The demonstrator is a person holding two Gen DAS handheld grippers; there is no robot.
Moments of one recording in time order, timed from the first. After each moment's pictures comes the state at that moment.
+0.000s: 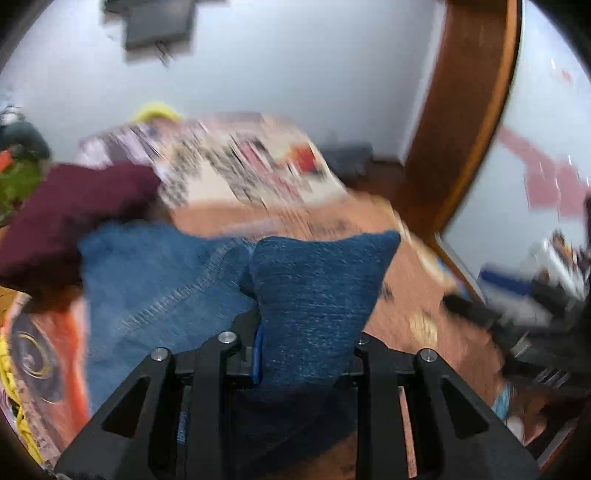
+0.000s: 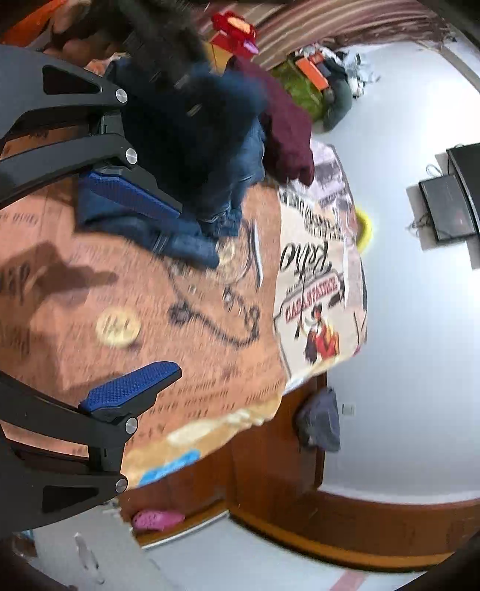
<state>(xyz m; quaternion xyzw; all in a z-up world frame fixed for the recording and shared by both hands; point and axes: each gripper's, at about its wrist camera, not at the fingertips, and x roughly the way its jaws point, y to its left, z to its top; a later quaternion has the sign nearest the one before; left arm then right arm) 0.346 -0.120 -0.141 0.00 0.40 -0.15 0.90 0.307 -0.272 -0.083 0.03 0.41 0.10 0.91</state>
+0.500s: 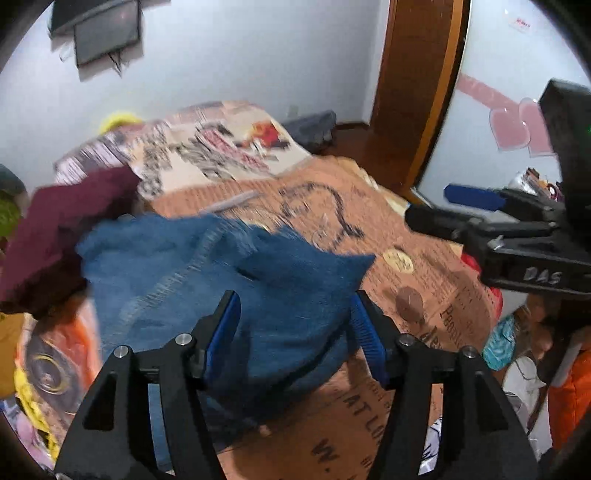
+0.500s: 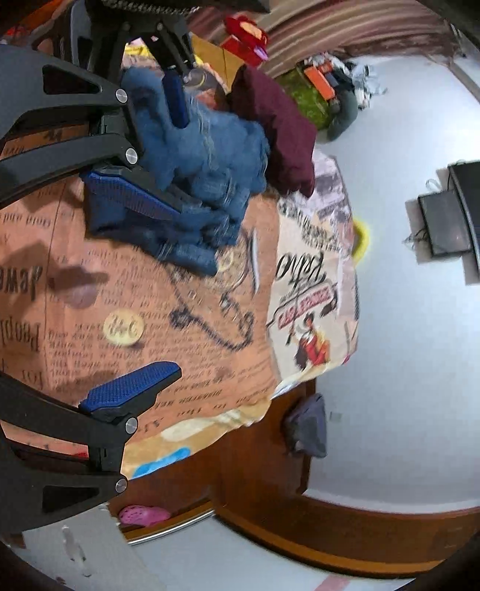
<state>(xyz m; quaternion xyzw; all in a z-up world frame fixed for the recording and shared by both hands) 0.302 -0.105 -0.119 0.06 0.40 -0.21 0.89 0.275 -0.265 -0.060 0.01 0.38 0.13 0.91</state>
